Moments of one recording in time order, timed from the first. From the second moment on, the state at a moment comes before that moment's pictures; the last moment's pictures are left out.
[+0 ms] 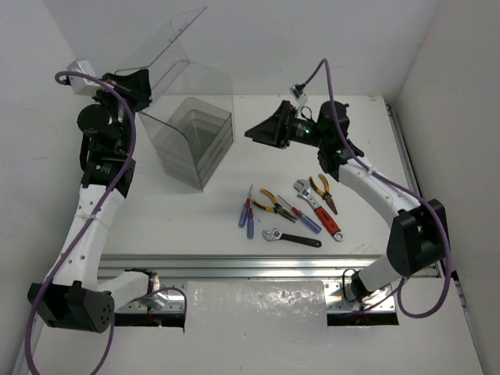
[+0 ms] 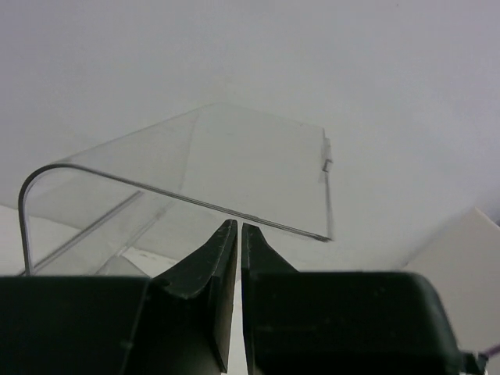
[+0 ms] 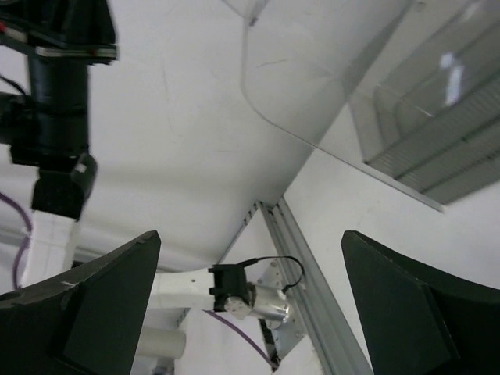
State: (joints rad) left arm -0.06 1.10 1.19 0.21 -0.10 -0.62; right arm 0.41 1.55 1.18 0.39 -0.81 0.98
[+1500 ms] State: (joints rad) left arm 0.05 1.21 1.34 0.01 -0.04 -0.58; right arm 0.47 1.58 1.08 -0.64 -0.03 0.10
